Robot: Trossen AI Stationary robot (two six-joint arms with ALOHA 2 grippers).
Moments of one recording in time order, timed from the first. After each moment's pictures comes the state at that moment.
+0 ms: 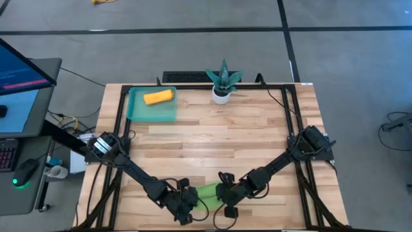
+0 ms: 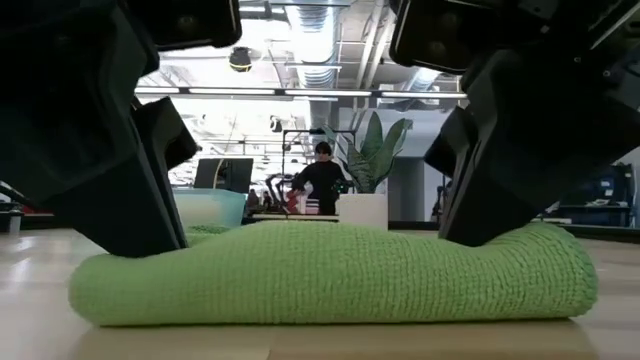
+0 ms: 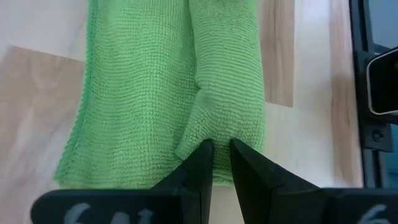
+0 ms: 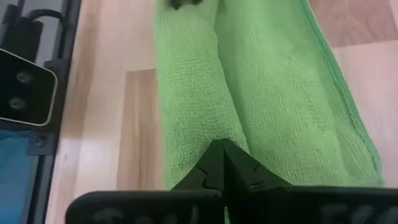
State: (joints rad) left arm -0.67 1.99 1.17 -0.17 -0.30 -0.81; right arm 0.59 1.98 1.14 -0.10 0.12 0.55
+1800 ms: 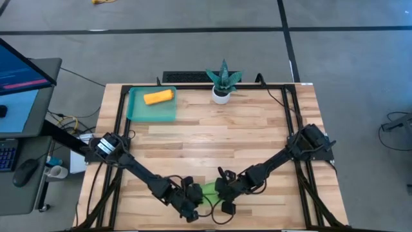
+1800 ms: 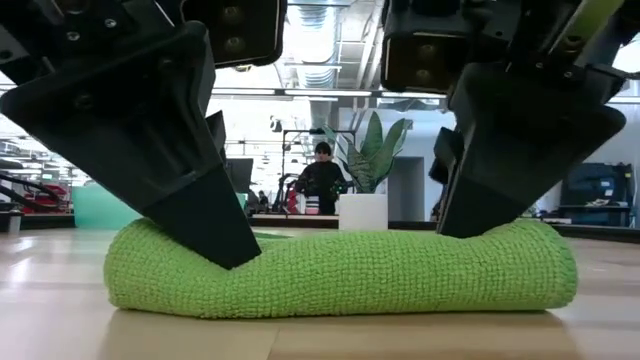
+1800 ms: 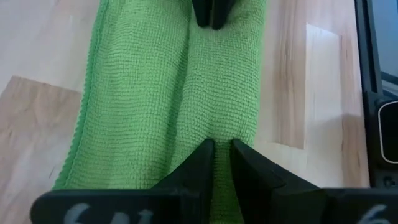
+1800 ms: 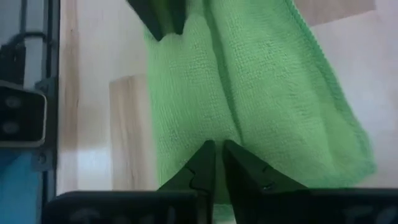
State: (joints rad) left arm -0.64 2.04 1.18 -0.12 -0.29 -0.84; right arm 0.55 1.97 1.13 -0.13 0.05 0.69
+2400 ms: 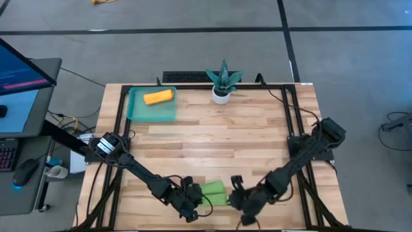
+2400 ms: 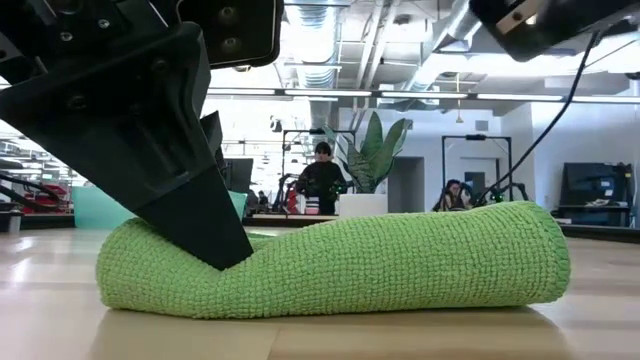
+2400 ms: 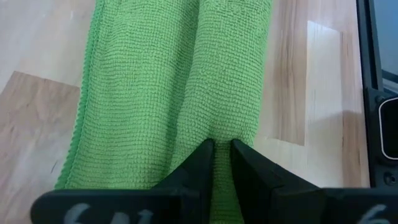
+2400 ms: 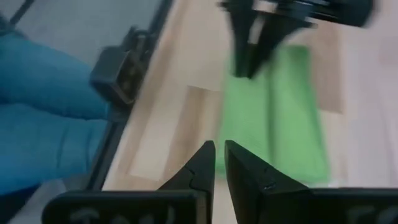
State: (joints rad) left arm -0.64 2.04 1.17 -0.13 -0.29 -0.84; right arm 0.71 1.75 1.13 -0.24 0.29 0.36
